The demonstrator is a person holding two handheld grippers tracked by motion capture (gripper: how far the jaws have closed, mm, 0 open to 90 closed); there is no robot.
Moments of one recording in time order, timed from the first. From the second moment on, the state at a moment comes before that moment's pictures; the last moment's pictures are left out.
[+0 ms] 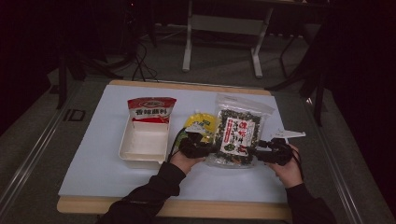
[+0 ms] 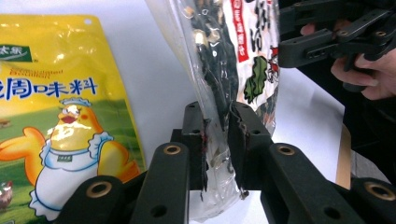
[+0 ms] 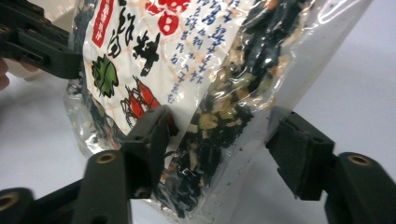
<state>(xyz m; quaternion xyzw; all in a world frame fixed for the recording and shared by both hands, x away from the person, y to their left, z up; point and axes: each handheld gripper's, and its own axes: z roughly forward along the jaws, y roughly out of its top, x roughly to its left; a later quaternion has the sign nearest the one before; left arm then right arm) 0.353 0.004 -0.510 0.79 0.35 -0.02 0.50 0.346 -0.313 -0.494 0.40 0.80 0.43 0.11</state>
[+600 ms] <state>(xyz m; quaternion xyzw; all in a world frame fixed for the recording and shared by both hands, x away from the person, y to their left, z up) 0.350 0.017 -0.494 0.78 0.35 -0.01 0.52 0.331 -0.313 -0.458 0.34 0.81 0.47 0.12</state>
